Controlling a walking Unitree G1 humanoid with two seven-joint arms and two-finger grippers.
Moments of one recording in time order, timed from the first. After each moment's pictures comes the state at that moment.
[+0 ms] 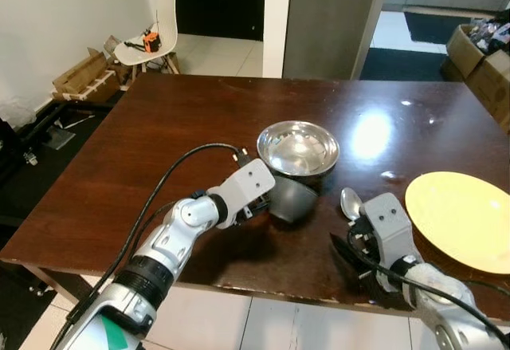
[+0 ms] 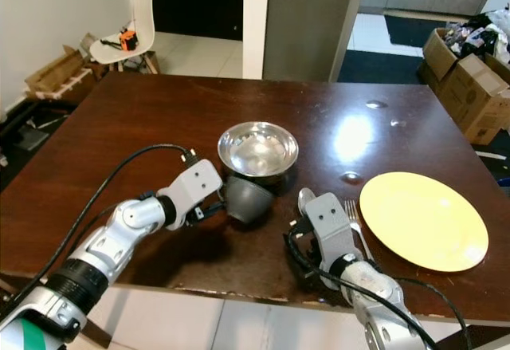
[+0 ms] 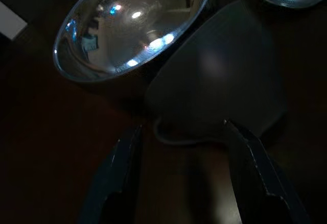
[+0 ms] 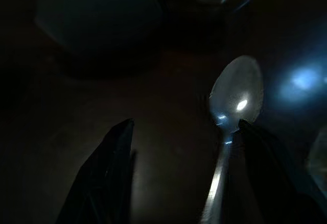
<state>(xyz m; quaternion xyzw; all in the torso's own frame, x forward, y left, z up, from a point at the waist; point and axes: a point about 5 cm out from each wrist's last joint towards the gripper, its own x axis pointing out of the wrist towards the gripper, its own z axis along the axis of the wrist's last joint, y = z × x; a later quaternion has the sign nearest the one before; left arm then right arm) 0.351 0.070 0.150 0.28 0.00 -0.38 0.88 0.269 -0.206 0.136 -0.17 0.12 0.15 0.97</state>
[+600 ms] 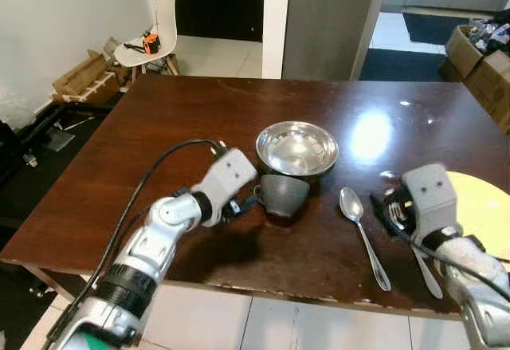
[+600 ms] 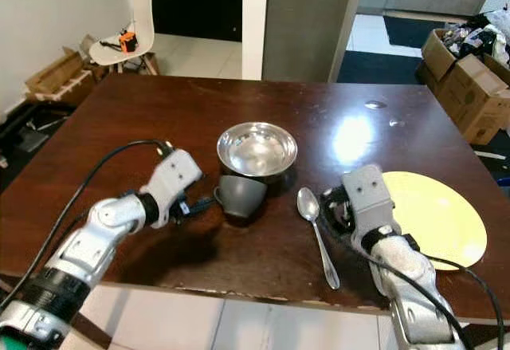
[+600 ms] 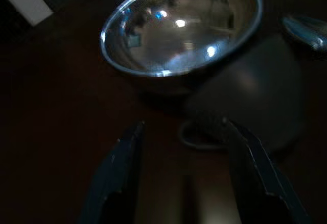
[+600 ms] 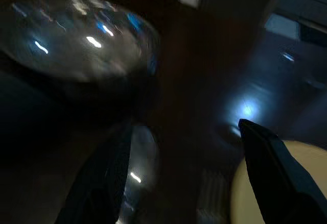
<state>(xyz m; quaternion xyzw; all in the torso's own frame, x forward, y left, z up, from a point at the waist) 0.357 0.088 0.166 0.18 0.01 -0.33 0.93 0.292 -0.229 0.176 -0.13 0.00 0.05 0.99</state>
